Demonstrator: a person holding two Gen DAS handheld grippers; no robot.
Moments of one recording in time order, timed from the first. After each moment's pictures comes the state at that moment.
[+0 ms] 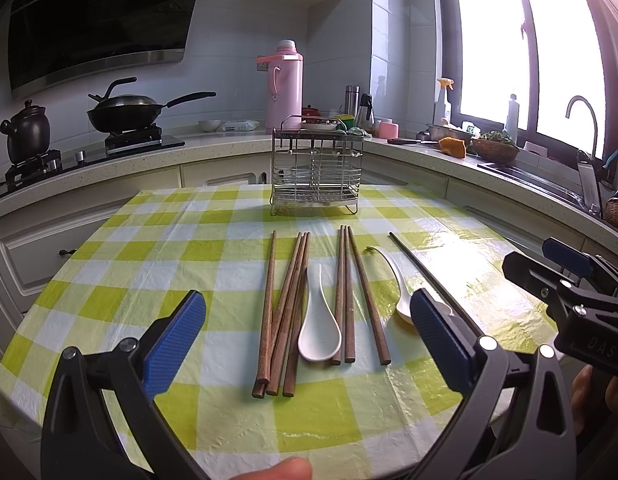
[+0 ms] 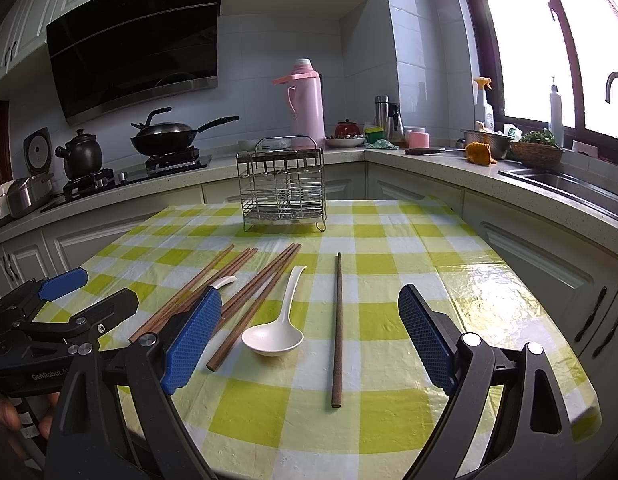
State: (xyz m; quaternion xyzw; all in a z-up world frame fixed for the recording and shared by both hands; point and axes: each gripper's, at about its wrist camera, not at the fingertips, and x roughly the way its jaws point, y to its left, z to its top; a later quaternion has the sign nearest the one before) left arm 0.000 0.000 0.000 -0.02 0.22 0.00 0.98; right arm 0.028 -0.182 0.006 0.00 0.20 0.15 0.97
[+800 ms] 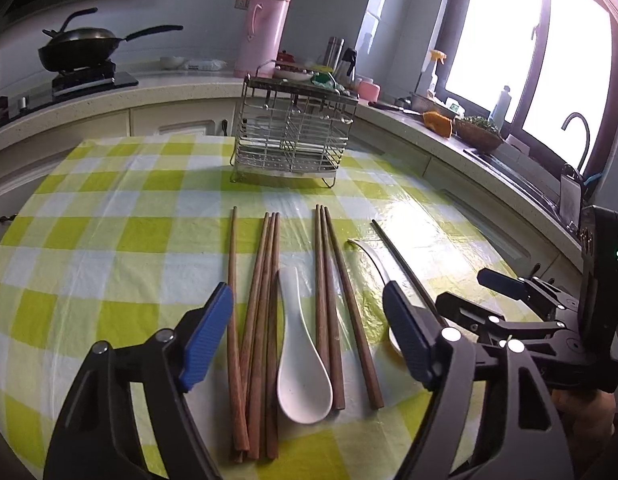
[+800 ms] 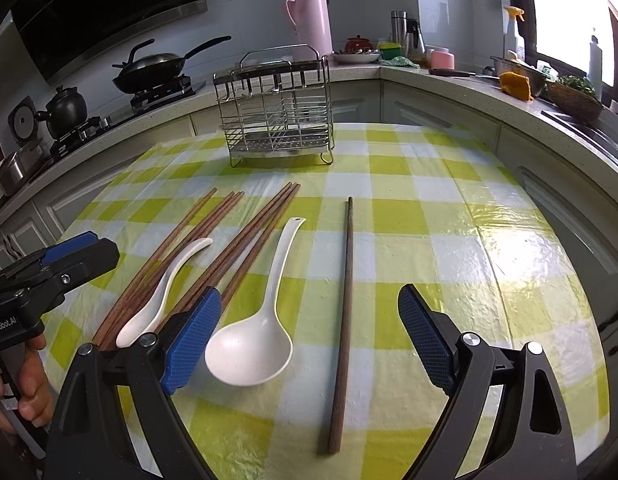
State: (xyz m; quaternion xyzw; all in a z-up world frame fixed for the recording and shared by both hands) left arm 0.104 0.027 -0.004 -0.08 0.33 -0.09 0.94; right arm 0.139 -0.155 -0.020 -0.02 0.36 0.17 0.92
